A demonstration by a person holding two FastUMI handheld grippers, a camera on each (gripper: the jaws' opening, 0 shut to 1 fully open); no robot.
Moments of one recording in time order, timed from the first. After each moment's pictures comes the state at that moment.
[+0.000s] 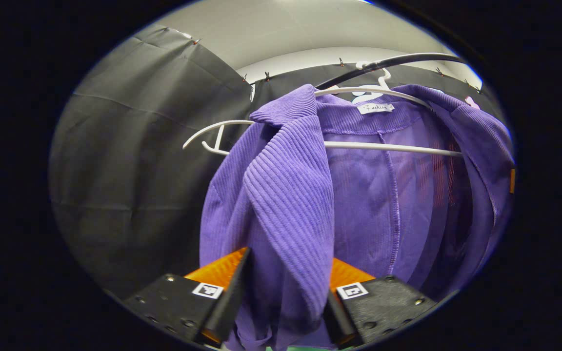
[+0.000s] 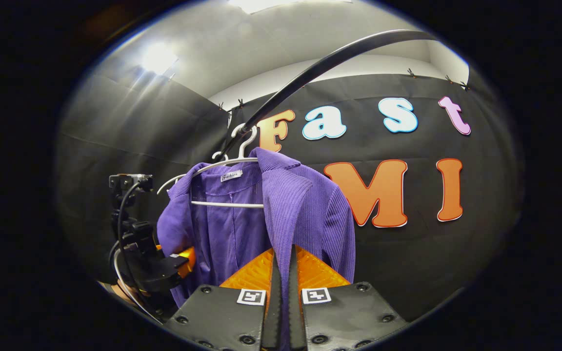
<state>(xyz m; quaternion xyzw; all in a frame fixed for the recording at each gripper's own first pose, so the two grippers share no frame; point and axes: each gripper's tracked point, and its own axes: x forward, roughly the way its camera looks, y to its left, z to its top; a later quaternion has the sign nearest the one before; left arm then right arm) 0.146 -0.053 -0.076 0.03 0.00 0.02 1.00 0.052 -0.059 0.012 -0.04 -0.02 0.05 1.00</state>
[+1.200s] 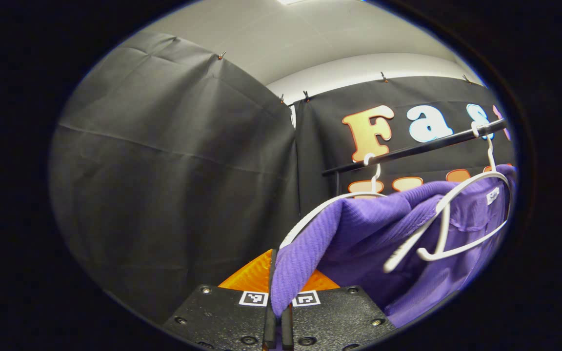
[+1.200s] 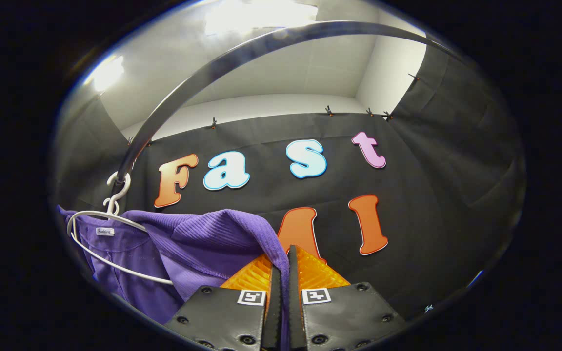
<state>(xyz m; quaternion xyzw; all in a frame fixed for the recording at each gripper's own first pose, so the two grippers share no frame) 0.209 0.105 0.057 0.05 -0.02 0.12 0.99 0.101 -0.200 0.094 -0.01 -0.14 -0.22 0.97</state>
